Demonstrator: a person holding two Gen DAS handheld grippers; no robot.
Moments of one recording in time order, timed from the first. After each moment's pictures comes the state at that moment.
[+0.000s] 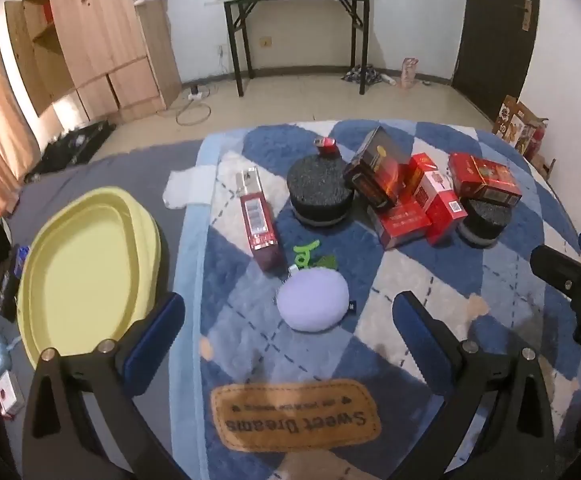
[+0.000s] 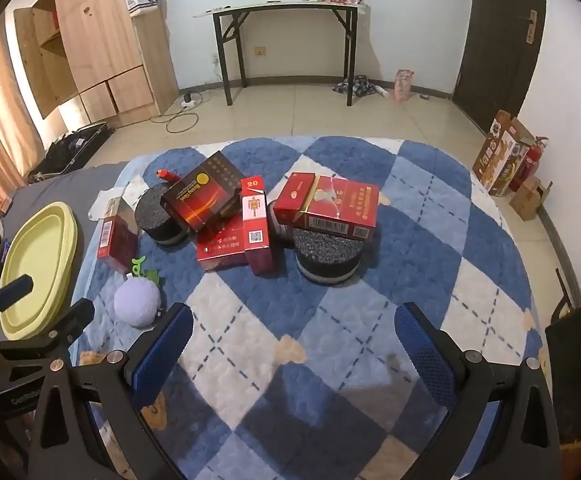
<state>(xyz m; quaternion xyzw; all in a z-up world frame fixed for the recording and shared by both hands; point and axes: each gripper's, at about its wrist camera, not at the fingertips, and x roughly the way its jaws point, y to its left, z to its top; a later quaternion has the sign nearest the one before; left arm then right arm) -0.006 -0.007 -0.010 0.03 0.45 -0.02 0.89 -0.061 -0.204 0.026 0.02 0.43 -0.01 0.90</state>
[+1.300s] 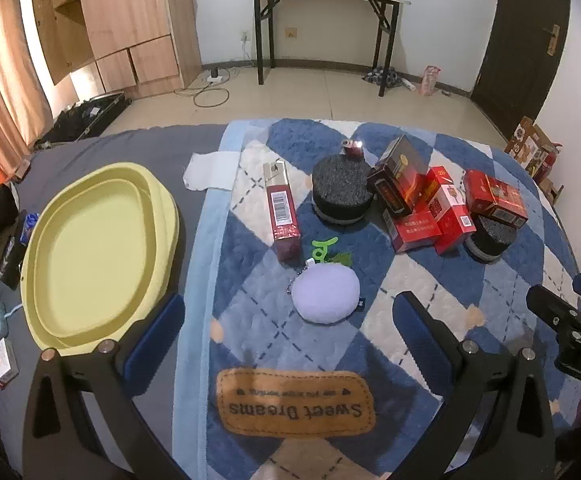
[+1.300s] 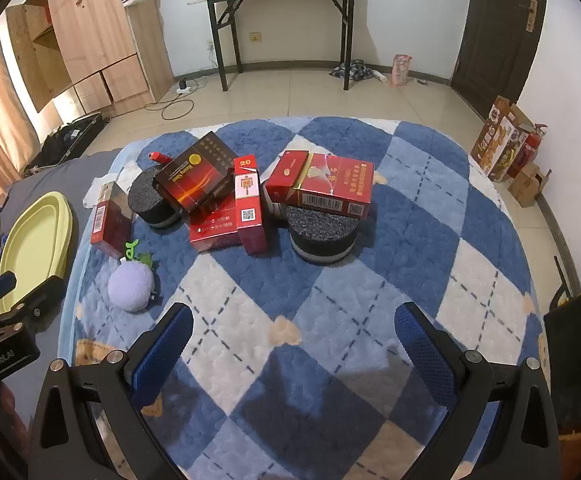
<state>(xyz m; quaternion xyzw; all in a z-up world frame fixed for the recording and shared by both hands) -0.010 0.013 0.001 0.00 0.46 0.00 0.89 -0.062 -0.209 0.020 0.02 0.46 -0.01 0.89</state>
